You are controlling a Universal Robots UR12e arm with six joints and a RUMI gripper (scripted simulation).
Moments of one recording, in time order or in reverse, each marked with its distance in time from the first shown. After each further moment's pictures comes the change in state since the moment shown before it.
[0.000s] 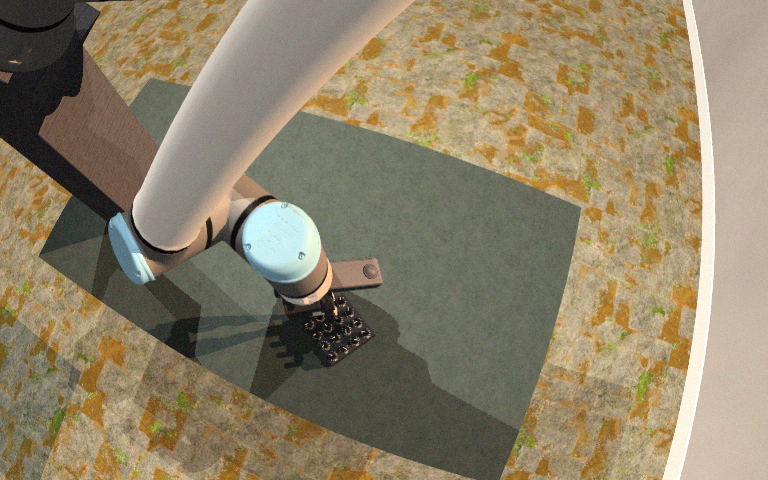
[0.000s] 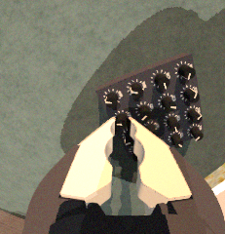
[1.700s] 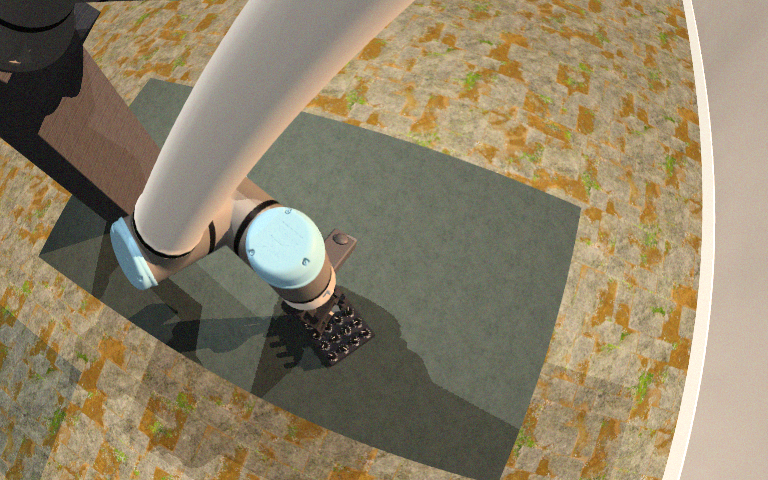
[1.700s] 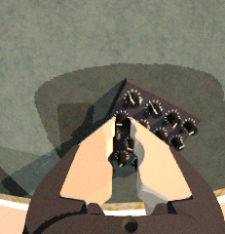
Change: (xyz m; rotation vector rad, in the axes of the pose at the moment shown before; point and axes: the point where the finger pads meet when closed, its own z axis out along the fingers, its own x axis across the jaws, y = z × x) arm -0.004 0.002 0.000 0.000 0.001 -0.839
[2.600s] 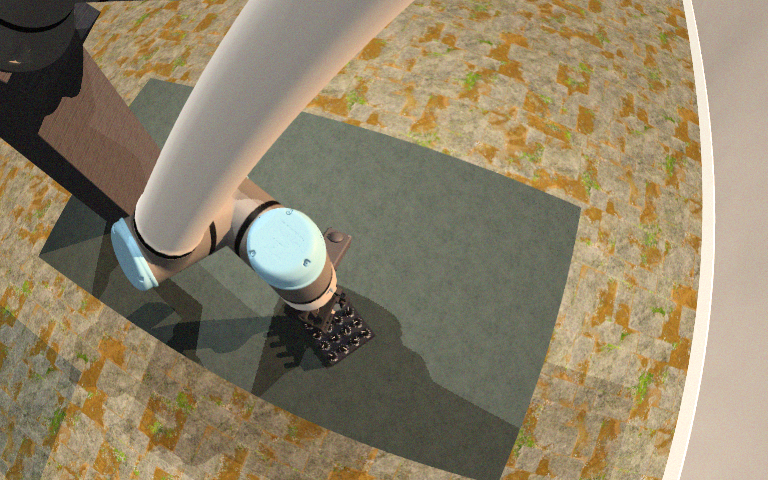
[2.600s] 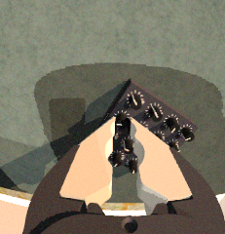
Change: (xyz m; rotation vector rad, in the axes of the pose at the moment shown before) arm -0.001 0.000 0.000 0.001 -0.001 -0.108
